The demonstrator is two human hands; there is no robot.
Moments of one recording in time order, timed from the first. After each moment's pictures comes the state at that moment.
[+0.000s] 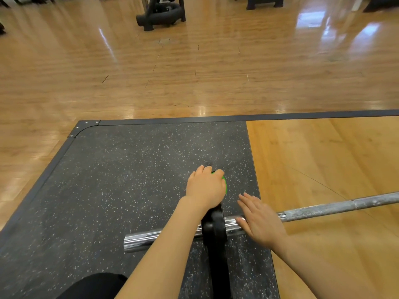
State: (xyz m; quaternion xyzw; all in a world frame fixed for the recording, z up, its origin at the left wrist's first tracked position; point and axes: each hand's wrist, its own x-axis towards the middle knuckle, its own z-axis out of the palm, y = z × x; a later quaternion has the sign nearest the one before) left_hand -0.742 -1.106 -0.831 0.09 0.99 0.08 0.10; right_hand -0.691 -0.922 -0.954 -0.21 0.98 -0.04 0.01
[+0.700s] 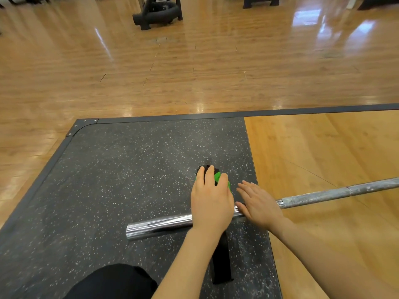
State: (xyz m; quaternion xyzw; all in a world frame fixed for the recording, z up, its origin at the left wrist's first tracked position) left_hand -0.672 -1.094 -0.844 0.08 0.98 0.15 -0.12; right_hand -0.704 -0.924 -0.945 -0.20 0.98 -0.03 0.05
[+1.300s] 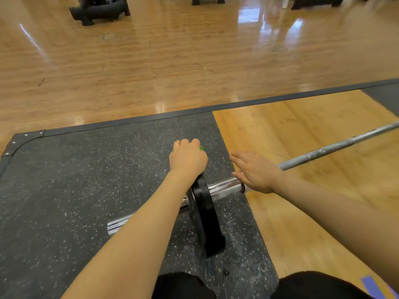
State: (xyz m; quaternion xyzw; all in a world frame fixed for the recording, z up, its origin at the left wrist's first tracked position) left_hand -0.791 -1.113 -0.825 0.08 0.98 0.16 0.07; right_hand -0.738 -0.901 -0.870 -0.21 0.98 0.03 0.05
